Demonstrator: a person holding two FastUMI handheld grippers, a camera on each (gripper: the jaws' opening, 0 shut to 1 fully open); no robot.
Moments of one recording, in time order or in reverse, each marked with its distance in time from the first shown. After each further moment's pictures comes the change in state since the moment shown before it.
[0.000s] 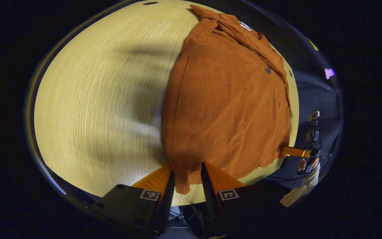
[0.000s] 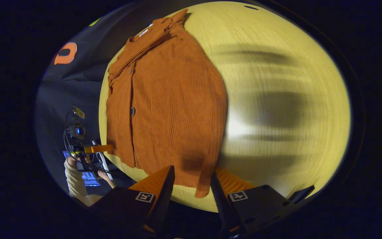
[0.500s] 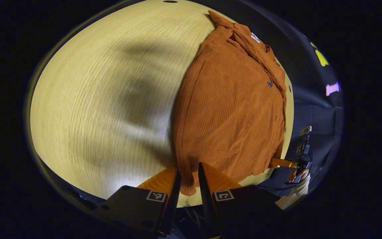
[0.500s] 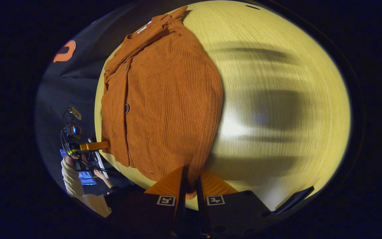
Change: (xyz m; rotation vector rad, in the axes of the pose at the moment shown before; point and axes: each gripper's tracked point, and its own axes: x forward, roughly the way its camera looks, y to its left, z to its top) left arm 0.006 -0.001 0.008 -0.140 -0.058 -0.085; right arm 0.005 -0.005 0.001 0.046 0.006 -0.021
